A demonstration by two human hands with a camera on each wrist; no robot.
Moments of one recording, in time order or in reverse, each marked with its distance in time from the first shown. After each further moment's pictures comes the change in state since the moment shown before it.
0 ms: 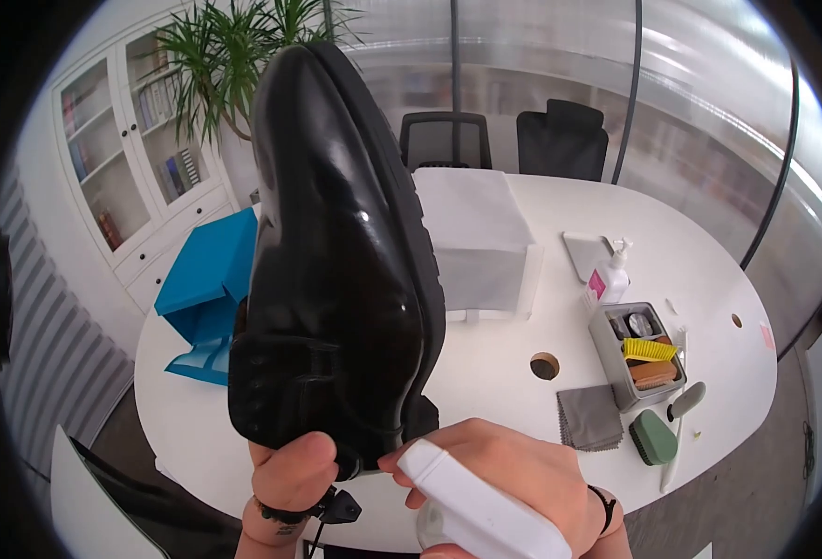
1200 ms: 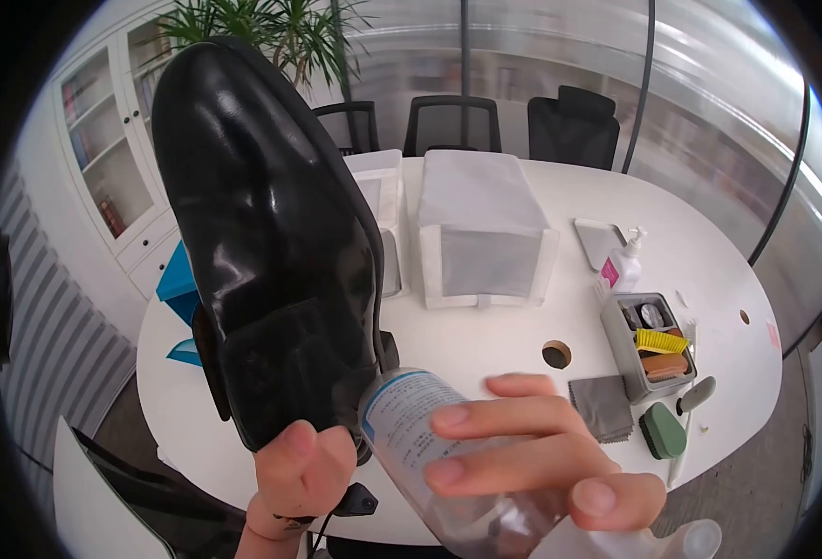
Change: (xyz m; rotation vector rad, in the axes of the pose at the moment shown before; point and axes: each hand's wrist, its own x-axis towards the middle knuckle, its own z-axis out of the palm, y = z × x) left_hand -0.009 0.006 0.001 0.099 0.127 -0.083; right_hand 0.014 0.026 0.002 -0.379 0.081 -0.687
